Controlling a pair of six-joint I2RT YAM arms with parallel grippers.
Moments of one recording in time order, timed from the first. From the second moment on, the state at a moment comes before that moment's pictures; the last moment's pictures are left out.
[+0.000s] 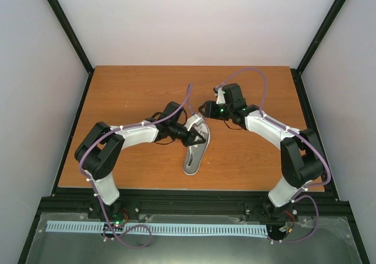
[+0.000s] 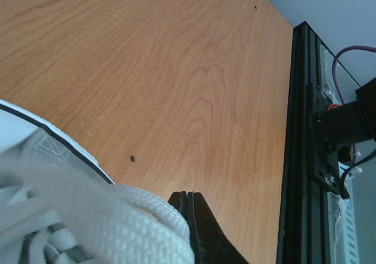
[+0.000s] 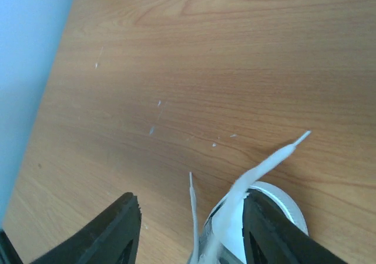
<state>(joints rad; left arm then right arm) -0.65 1.76 1.00 -0.06 0.78 -0.07 0.46 1.65 1.11 -0.17 -0.38 0.54</state>
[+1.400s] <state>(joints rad) -0.62 1.69 0.93 0.02 0.91 -0.13 0.53 1.59 0.46 0.74 -0.50 0.02</state>
